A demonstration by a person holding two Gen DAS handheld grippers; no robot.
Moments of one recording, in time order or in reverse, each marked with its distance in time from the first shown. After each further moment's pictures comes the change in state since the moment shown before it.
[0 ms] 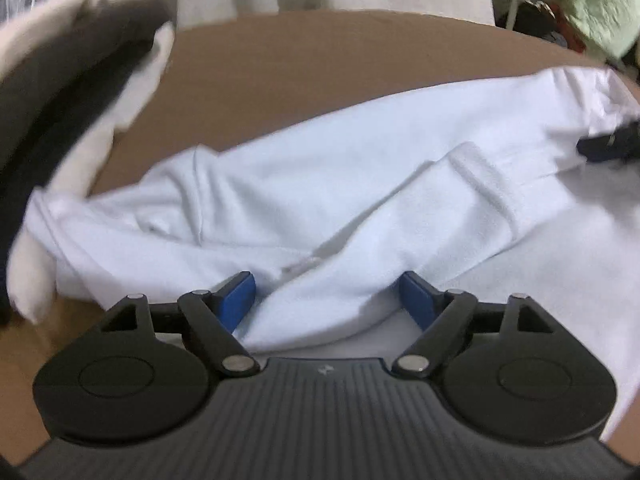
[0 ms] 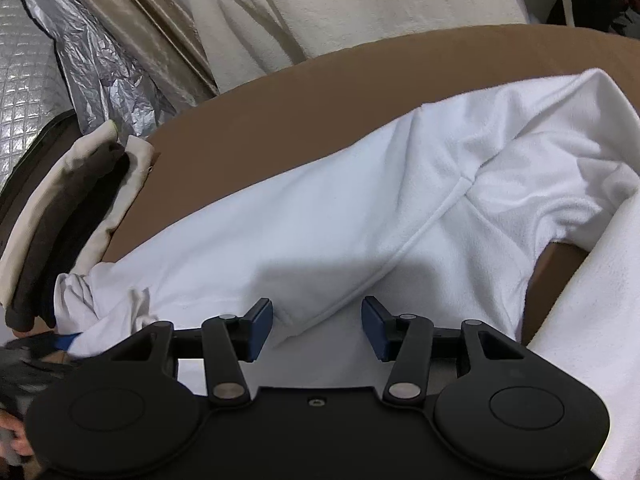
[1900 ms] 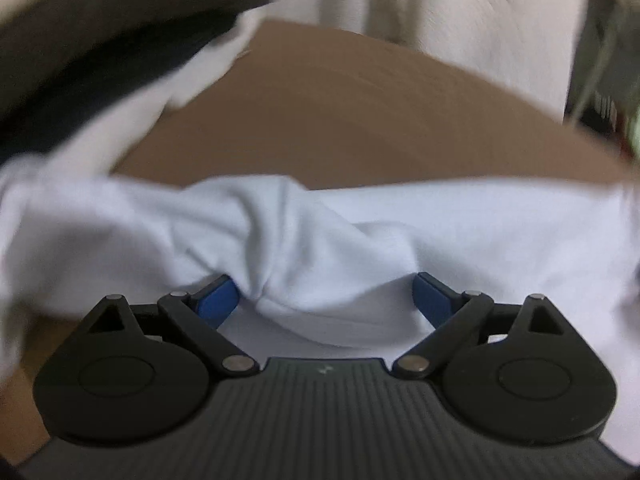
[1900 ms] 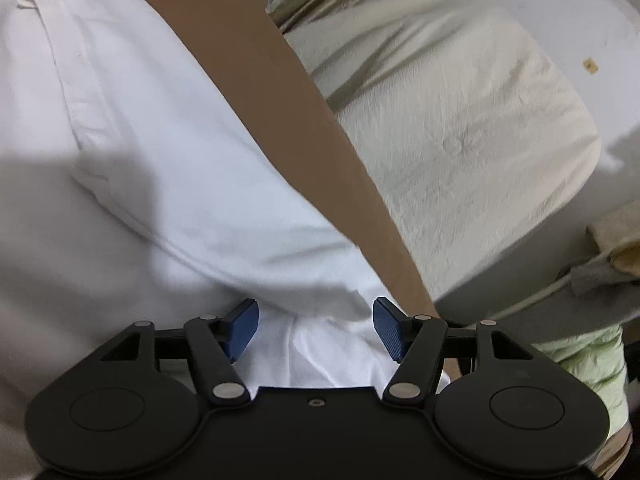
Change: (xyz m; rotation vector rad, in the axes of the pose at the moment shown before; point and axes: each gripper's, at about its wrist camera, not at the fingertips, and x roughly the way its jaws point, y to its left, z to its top) left arm 0.058 0.050 0.017 -0.317 -0.084 -0.001; right arm 0.016 0.030 -0.022 -1.258 -0.163 -0.668
